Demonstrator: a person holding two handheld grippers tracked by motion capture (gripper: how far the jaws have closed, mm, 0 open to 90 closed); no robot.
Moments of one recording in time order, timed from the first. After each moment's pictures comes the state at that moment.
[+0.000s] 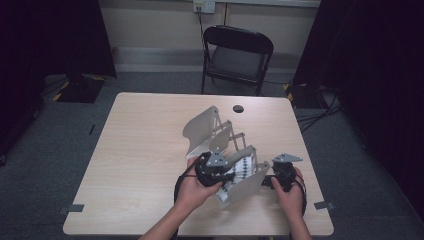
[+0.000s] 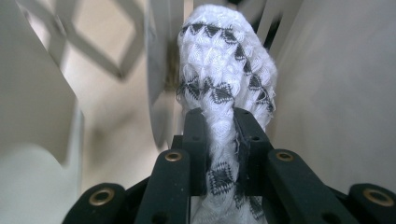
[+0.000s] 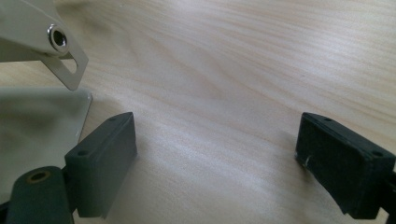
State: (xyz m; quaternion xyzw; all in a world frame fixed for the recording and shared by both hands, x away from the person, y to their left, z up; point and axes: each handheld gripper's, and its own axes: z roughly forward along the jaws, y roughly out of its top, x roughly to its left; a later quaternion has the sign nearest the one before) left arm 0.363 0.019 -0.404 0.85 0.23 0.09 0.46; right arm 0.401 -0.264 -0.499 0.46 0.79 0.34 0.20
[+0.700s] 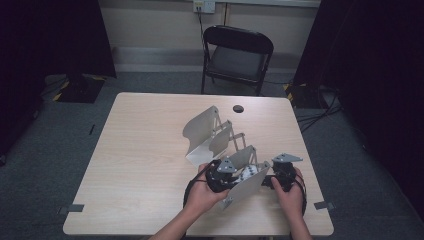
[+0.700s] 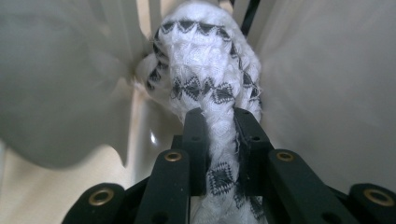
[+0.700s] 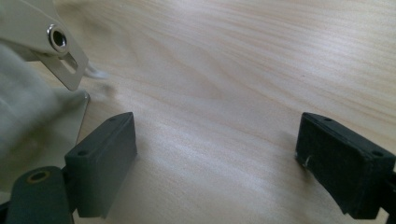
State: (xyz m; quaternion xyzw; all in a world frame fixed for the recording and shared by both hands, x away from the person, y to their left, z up) left arm 0.363 -0.007 -0.455 0.87 0.23 0.04 0.43; right arm 0.401 -0.264 -0.499 0.46 0.79 0.34 0.20
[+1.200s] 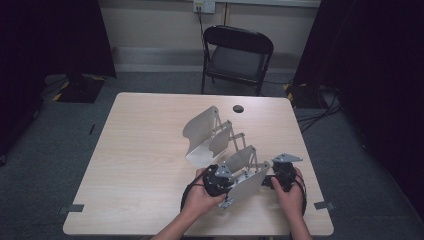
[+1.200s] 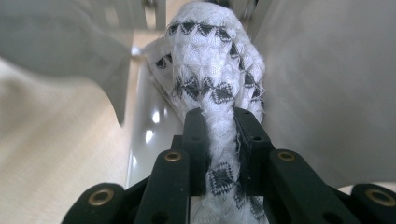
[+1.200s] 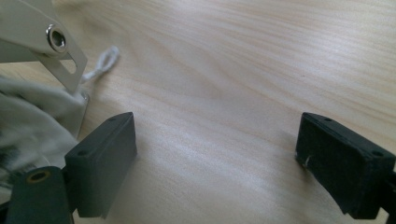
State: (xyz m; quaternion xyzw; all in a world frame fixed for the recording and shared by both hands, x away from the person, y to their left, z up) left arm 0.362 0.002 -0.464 0.88 0.24 0.03 0.42; right arm 0.401 -0.264 -0.499 0.46 0.79 0.34 0.20
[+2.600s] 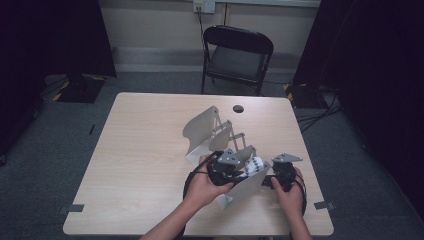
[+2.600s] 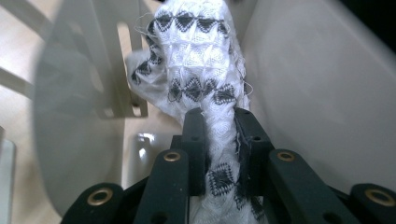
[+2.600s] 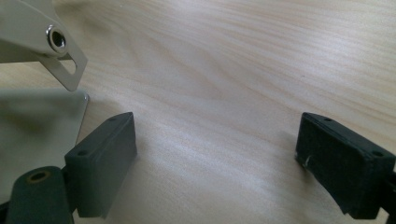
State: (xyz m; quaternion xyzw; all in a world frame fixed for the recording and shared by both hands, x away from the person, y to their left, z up) left arm 0.364 -0.007 -0.411 0.87 0.21 0.01 0.46; right arm 0.401 -0.264 -0.499 0.46 0.79 0.34 0.20
